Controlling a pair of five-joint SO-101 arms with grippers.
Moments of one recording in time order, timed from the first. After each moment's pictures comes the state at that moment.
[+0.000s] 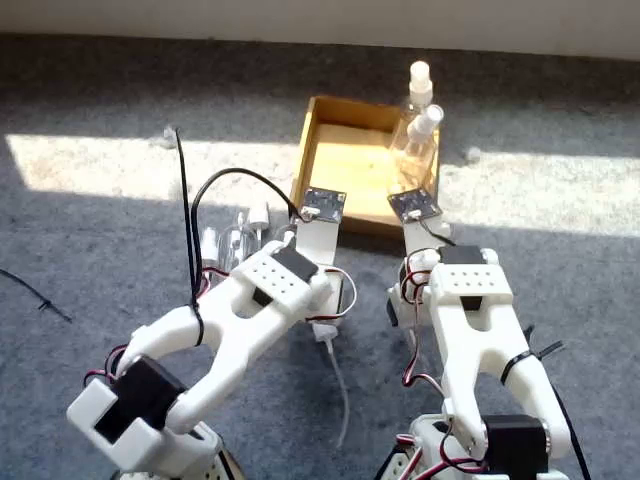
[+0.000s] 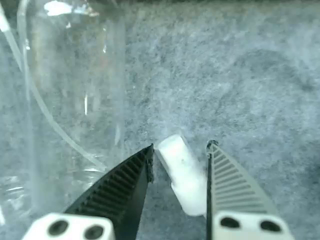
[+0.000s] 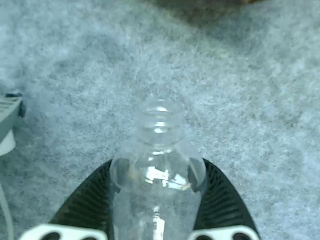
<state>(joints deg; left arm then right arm) 31.2 -3.1 37.8 51.0 32.3 -8.1 -18.9 47.9 59.1 18.7</state>
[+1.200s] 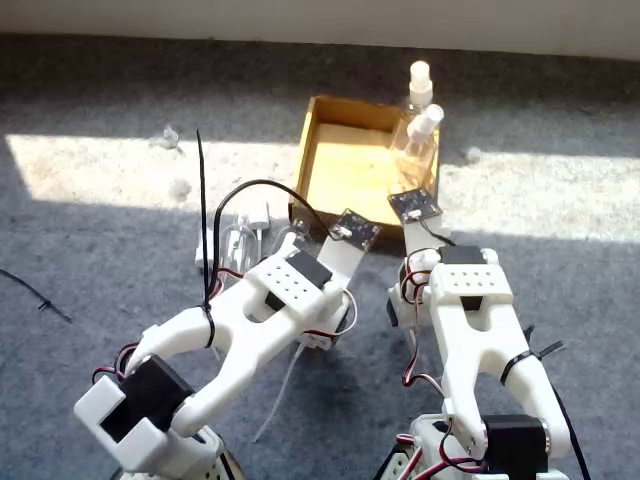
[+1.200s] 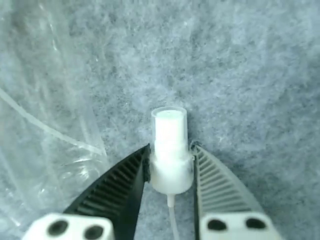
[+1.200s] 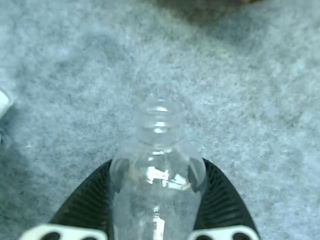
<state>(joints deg) 34.8 -2.0 35.8 59.7 15.8 -8.1 -18.9 47.9 59.1 18.7</state>
